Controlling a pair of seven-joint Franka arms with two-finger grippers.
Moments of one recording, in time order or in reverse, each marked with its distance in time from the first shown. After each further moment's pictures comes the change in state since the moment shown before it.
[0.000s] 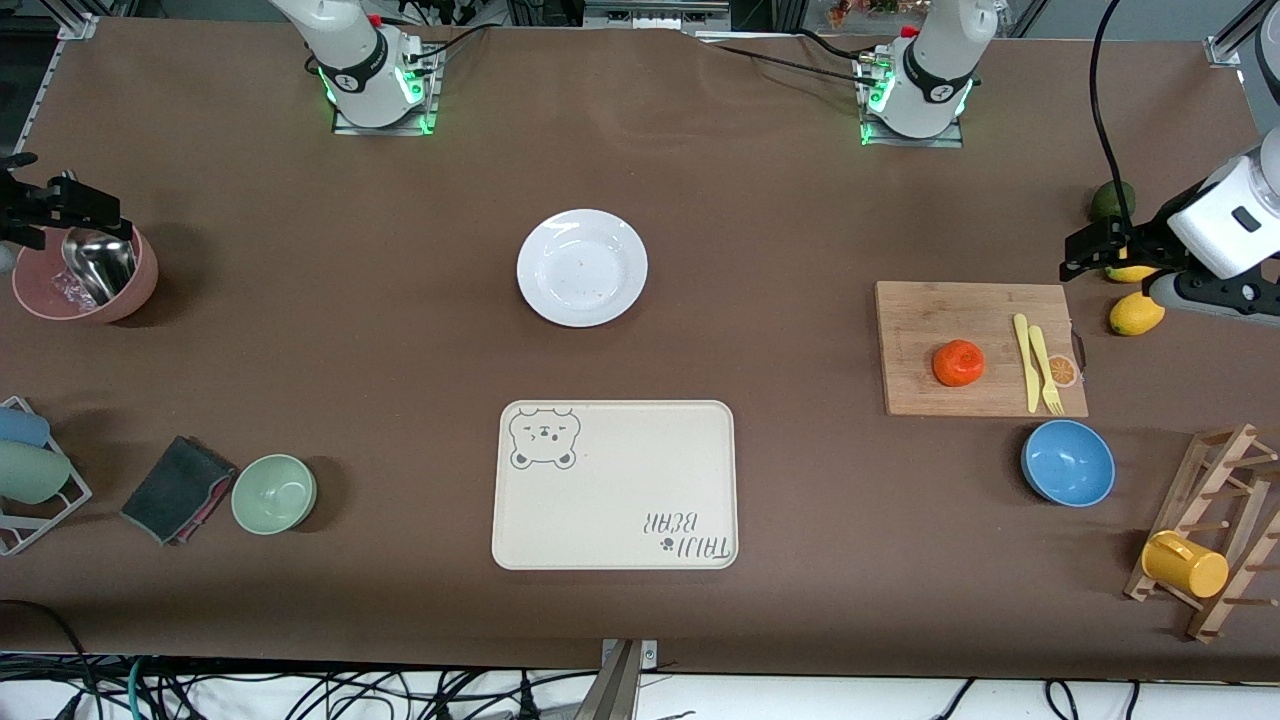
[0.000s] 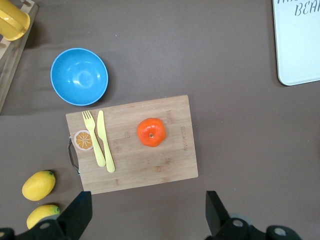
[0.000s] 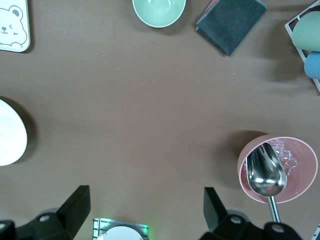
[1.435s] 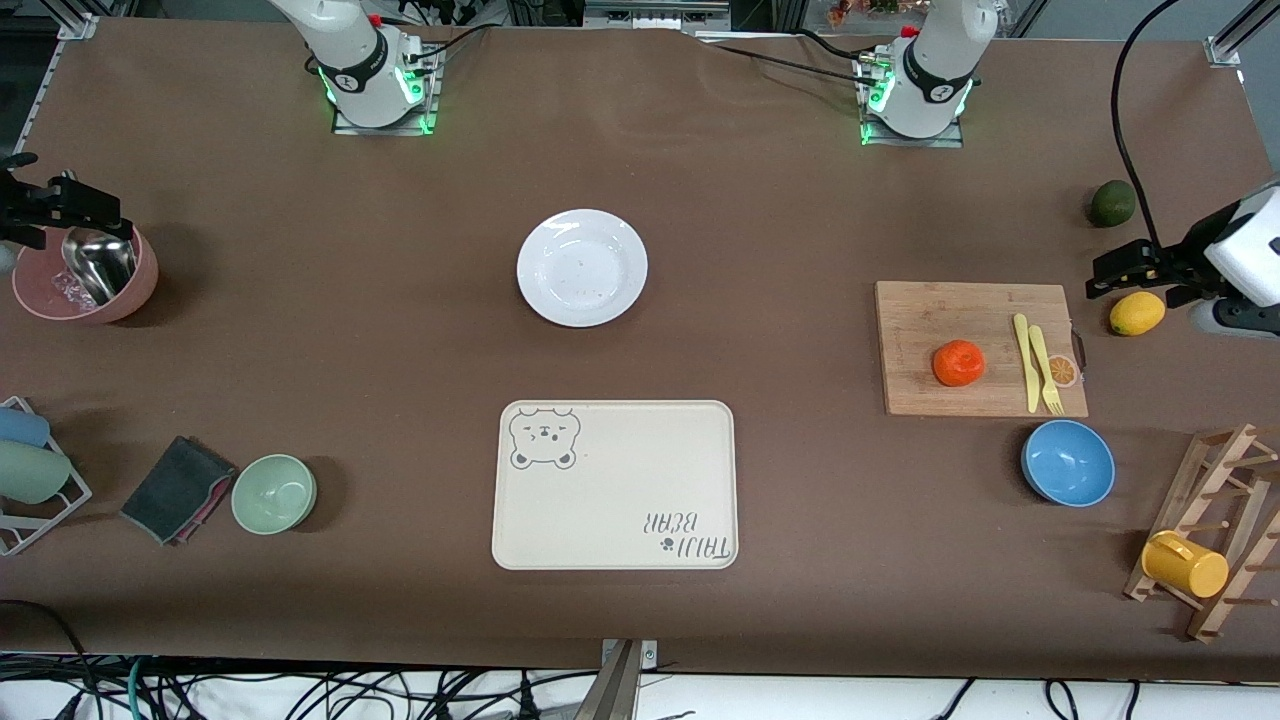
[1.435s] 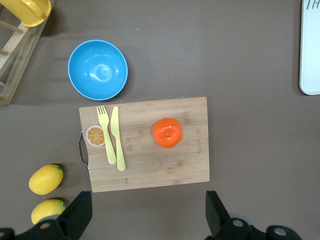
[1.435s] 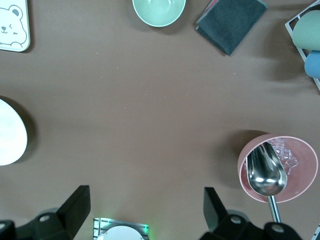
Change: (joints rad) left arm 0.076 0.039 0.001 0.007 0.000 0.015 0.000; right arm 0.000 0.000 0.000 0.000 0.000 -0.002 0.001
